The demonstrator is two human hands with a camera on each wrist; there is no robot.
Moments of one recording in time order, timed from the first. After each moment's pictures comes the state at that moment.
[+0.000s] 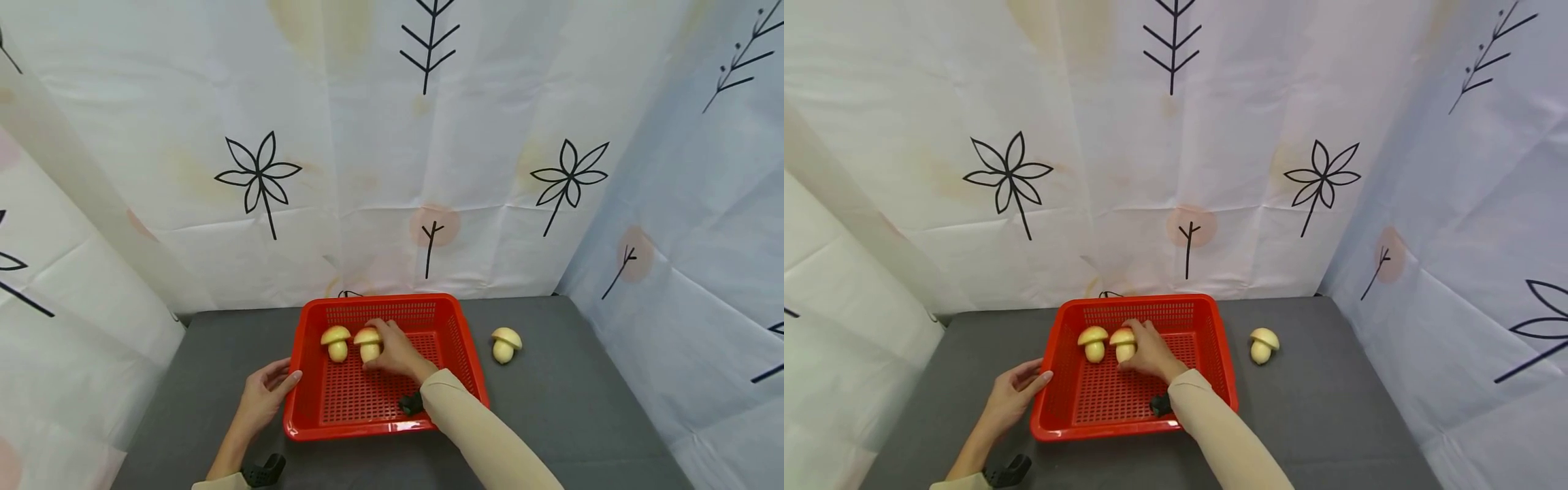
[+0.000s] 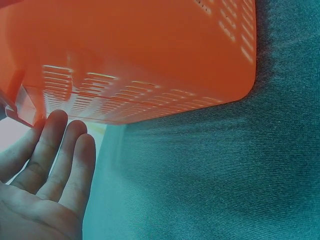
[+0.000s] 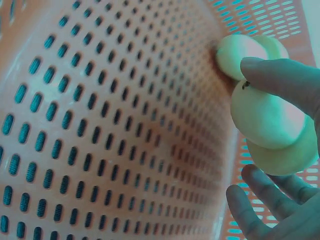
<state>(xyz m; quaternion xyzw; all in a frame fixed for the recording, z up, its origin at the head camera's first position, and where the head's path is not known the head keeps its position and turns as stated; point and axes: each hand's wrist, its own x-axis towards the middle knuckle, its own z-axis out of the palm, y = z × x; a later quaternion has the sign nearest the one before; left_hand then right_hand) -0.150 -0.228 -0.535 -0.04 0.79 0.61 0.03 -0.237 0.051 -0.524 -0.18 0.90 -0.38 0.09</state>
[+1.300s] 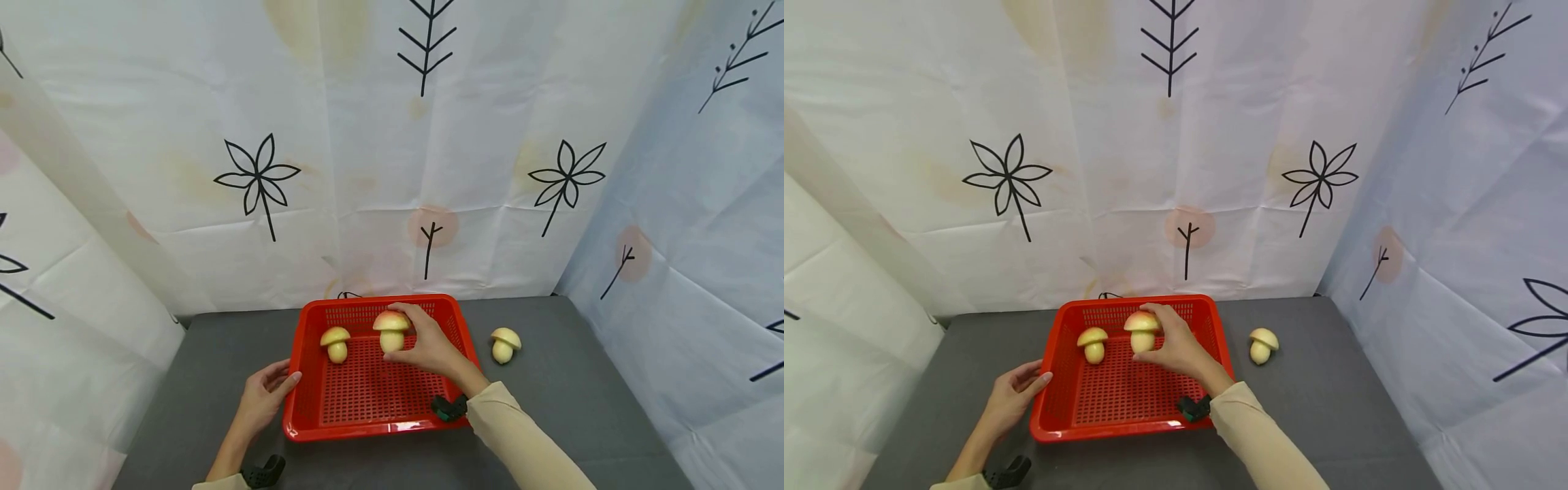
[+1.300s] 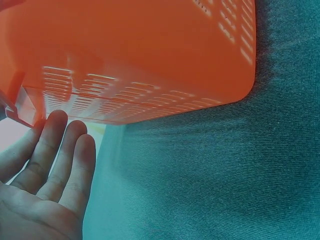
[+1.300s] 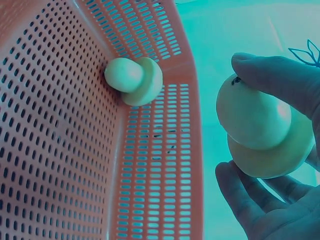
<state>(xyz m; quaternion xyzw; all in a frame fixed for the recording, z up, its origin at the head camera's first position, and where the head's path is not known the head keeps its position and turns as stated) -0.150 -0.228 -0.536 -0.04 0.79 0.61 0.03 -0.206 0.104 -0.454 -0.24 0.85 -0.47 0.03</state>
